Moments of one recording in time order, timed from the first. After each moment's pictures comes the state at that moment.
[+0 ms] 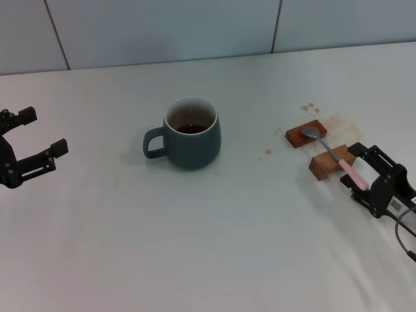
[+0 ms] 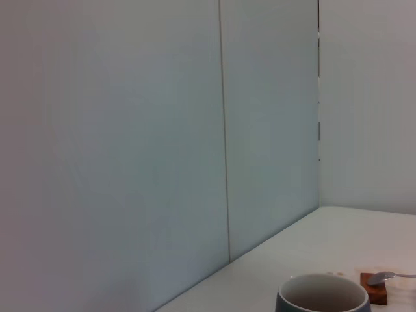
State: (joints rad) left arm -0.42 -1.96 0.56 0.49 1.77 1.55 -0.95; right arm 0.29 2.07 -0.35 -0.09 -1.60 -1.31 2.02
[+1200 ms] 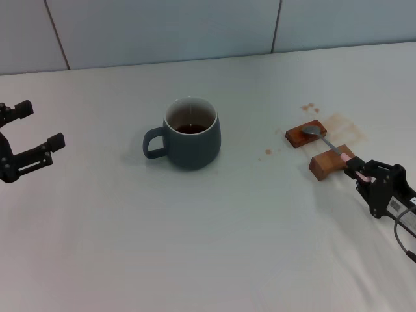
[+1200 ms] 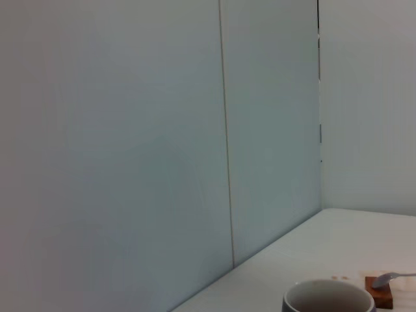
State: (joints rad) left arm -0.43 -1.96 0.55 0.50 1.77 1.55 -0.94; right arm 0.29 2.08 -0.35 -0.09 -1.60 -1.29 2.02
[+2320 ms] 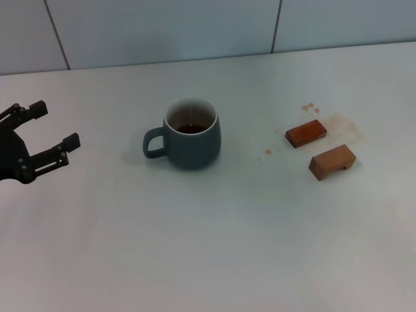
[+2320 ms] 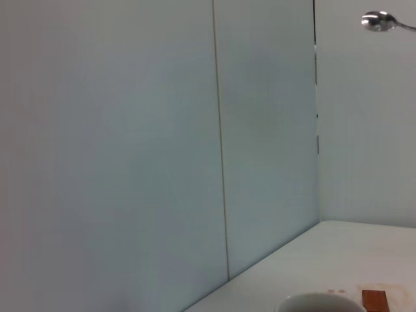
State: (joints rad) left arm -0.43 -2.00 0.53 0.49 1.77 1.55 -0.91; right arm 0.50 1.78 -0.54 -0.63 -1.53 -1.83 1.76
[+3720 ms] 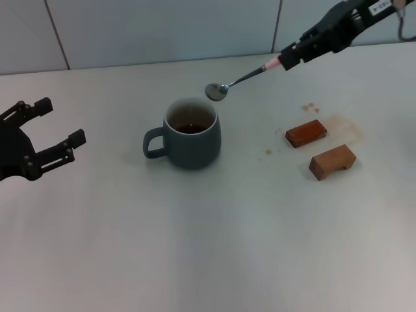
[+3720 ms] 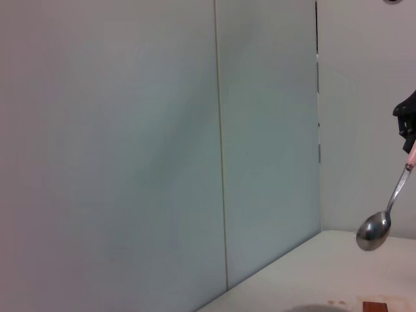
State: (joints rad) left arm -0.44 -2.02 0.51 0.49 1.77 1.54 -0.91; right arm 1.01 1.78 -0.82 -0.82 -2.26 -1.81 2.15
